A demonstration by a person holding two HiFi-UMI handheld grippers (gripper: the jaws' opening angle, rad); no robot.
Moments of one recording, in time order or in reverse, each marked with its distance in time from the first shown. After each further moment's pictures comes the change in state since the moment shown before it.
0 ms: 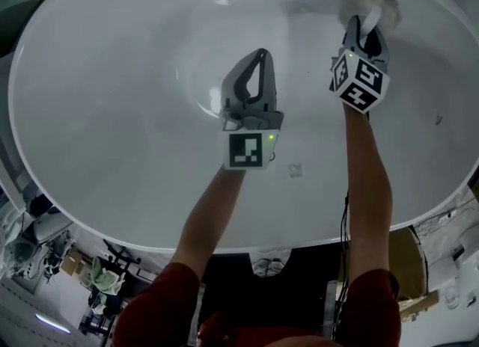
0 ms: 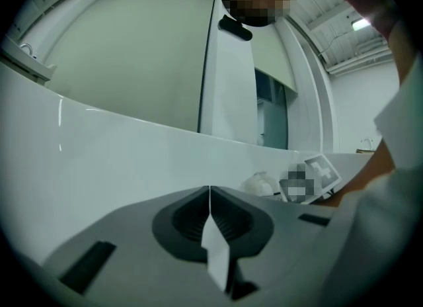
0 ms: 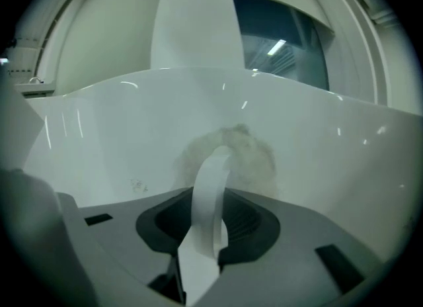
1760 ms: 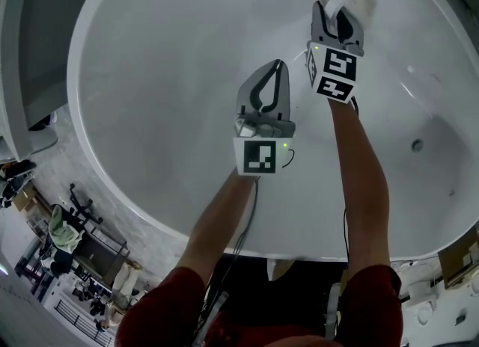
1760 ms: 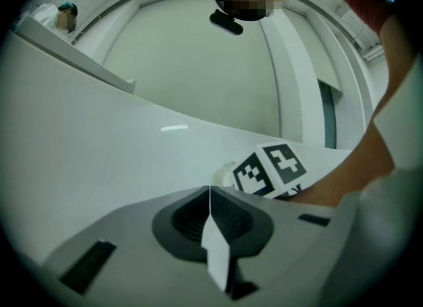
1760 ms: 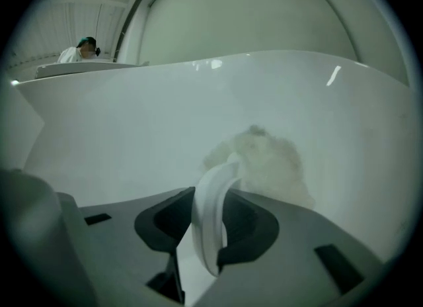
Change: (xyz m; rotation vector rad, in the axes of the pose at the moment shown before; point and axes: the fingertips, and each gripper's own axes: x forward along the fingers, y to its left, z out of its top) left arm -0.151 0.295 -0.017 -0.062 0.026 0.327; right arm -0.005 0.496 0.010 -0.229 -0.038 0.556
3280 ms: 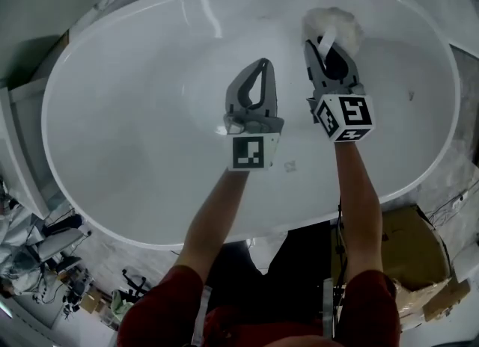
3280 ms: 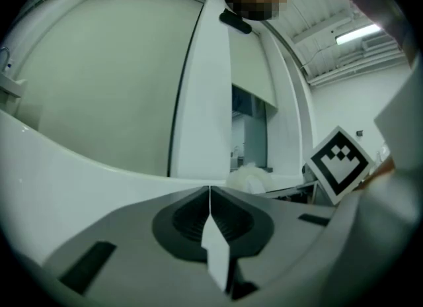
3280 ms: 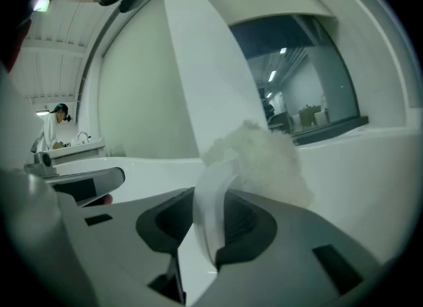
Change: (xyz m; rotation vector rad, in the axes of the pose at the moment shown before) left arm 0.093 -0.493 0.108 0.066 -0.082 -0.494; right arm -0.334 -0.458 0.023 0.274 -0.141 -0.201
